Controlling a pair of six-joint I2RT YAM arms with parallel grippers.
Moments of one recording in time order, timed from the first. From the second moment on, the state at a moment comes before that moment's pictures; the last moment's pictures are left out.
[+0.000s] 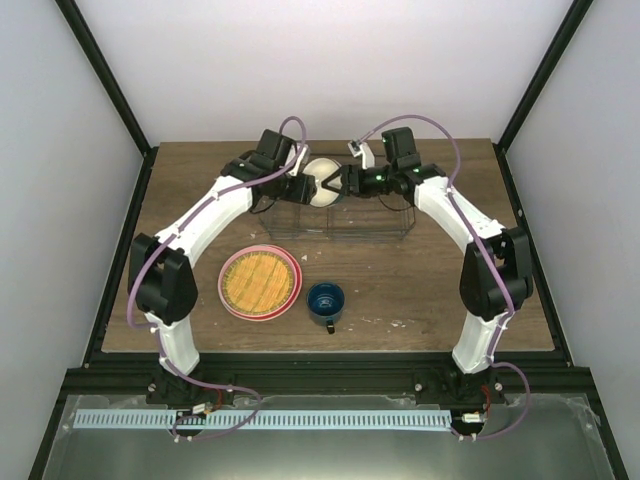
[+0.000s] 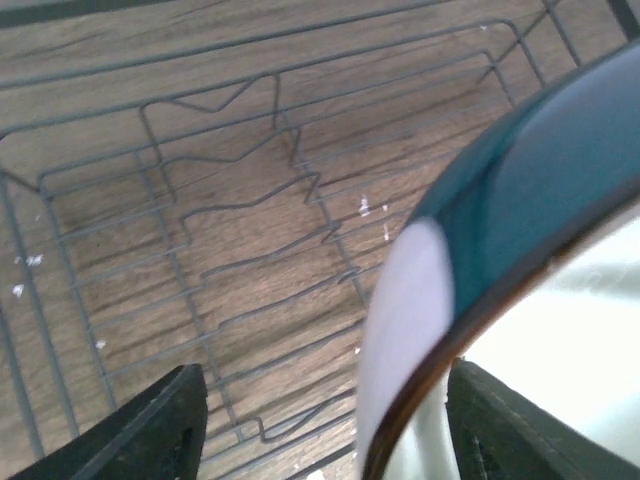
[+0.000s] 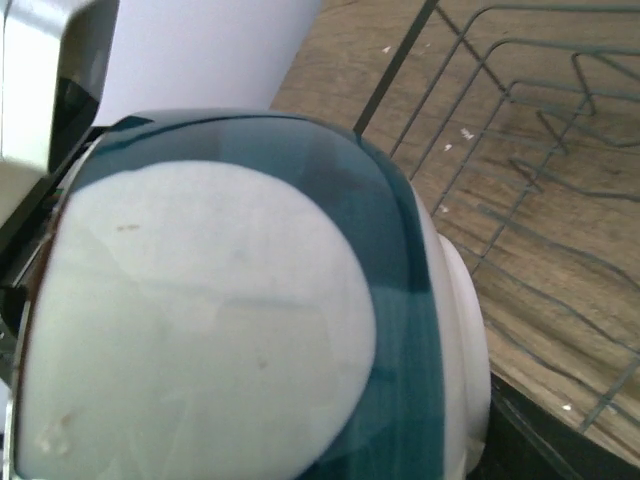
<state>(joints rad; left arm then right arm) -0.49 1.85 1.69 -0.70 0.14 -0.18 0.35 1.81 1.52 -0.38 -0.83 0.36</state>
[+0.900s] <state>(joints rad) -0.33 1.50 1.56 -0.75 0.04 -0.18 0.41 2.07 1.96 -0.97 0.30 0.11</state>
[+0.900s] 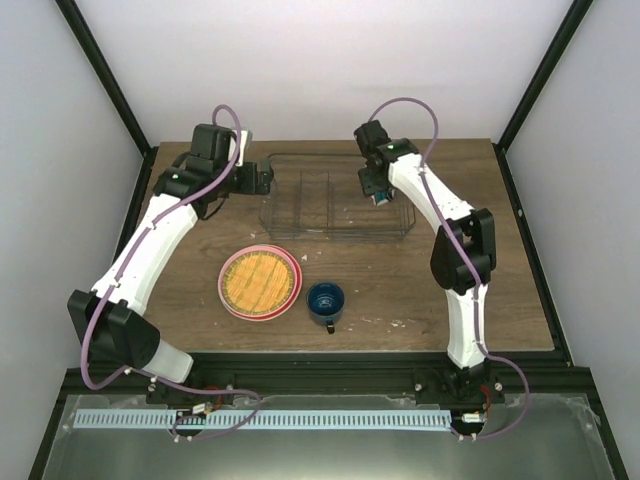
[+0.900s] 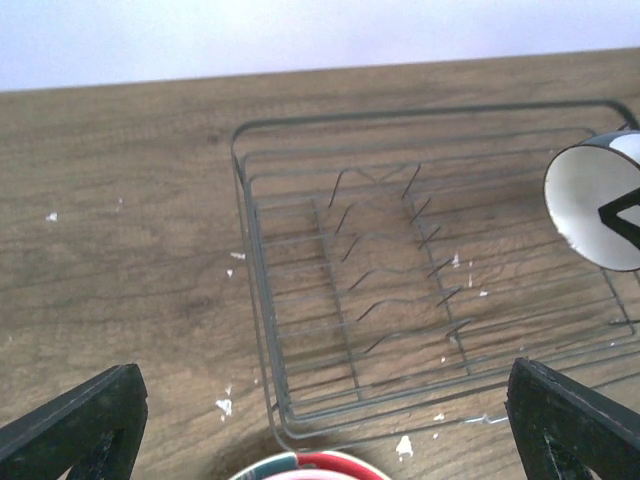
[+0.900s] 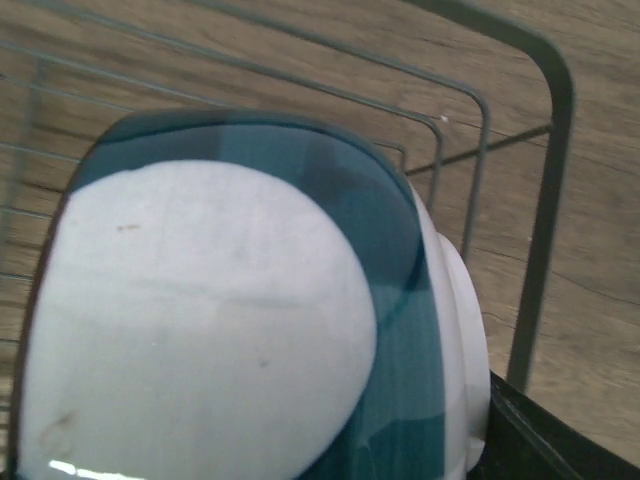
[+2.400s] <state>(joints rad) -0.32 1.54 1.58 -0.80 0.07 -0.18 0.51 2.18 1.61 -0.44 0.95 -0.38</state>
